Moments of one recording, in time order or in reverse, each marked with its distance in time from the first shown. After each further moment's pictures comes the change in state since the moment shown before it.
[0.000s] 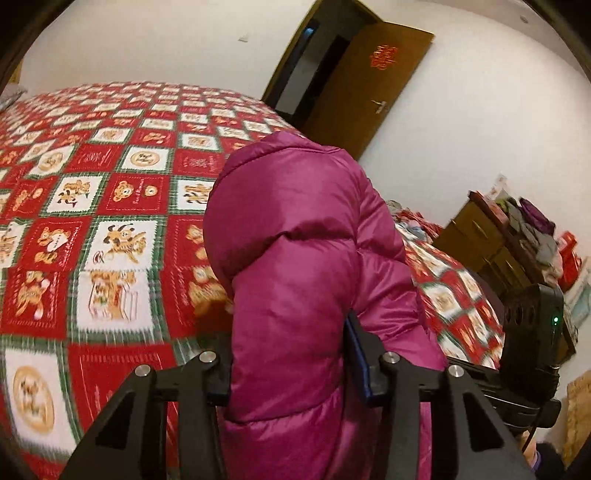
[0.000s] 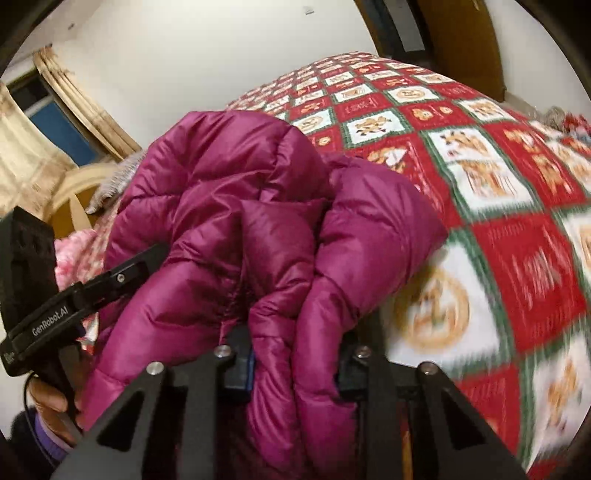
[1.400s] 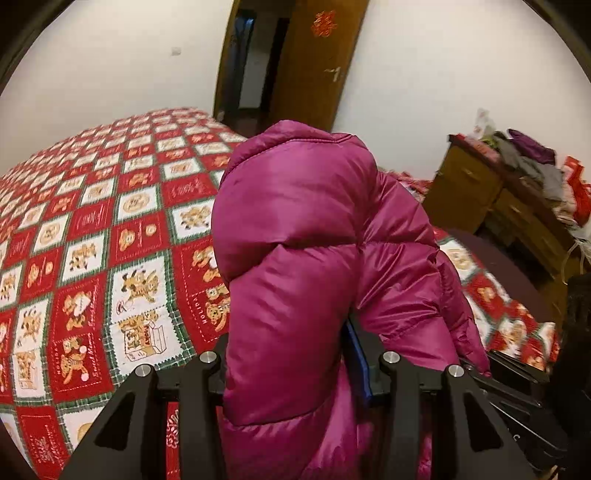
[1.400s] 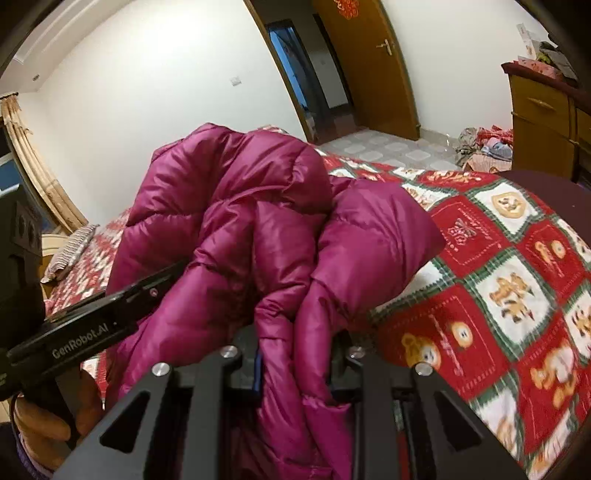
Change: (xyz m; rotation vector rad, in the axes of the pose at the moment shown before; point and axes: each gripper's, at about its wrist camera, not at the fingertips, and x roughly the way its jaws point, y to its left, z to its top) left arm 0.105 -0.160 0.026 0.231 0.065 0.085; right arm -0.095 -0.101 0.022 0.108 -0.241 -0.262
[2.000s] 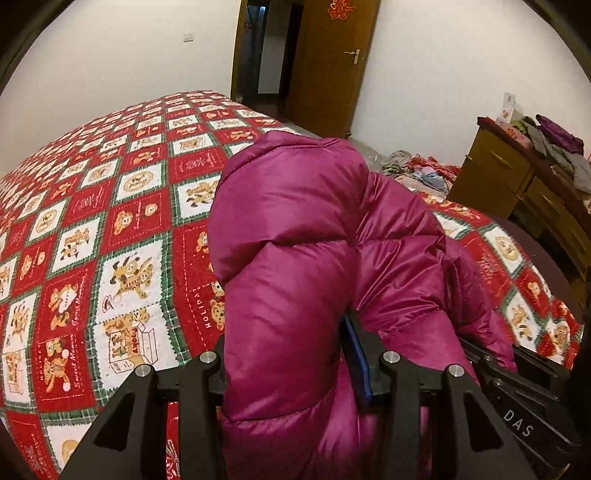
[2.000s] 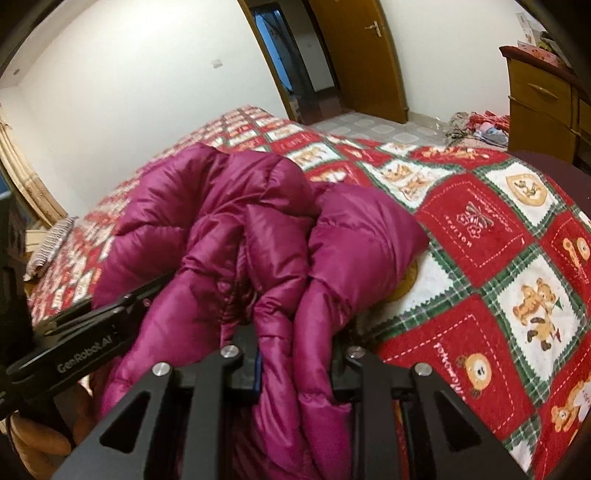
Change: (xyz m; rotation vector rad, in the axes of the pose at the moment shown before) left arm 0.054 0.005 -0.005 -0.010 0.050 0.089; right arm 0.030 -0.012 -0.006 0.019 0.077 -0.073
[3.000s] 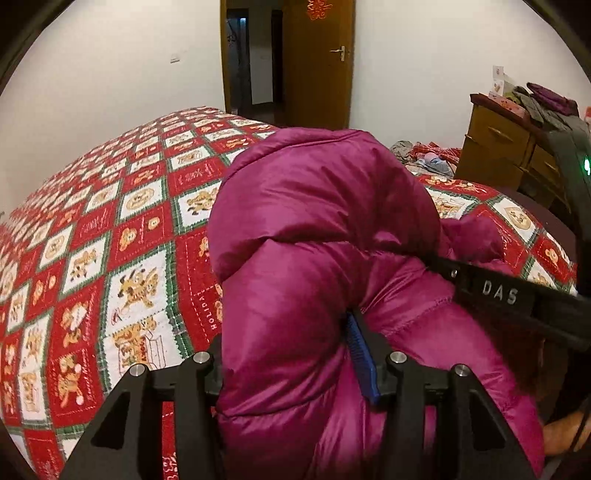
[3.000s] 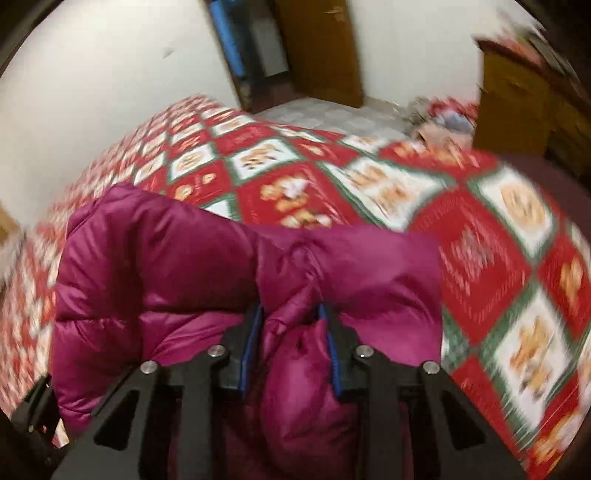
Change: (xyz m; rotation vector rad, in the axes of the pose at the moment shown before) left arm 0.001 -0.014 -0.010 0.133 -0.033 0.077; right arm 0.018 -0.011 0.024 0.153 0.018 -0.153
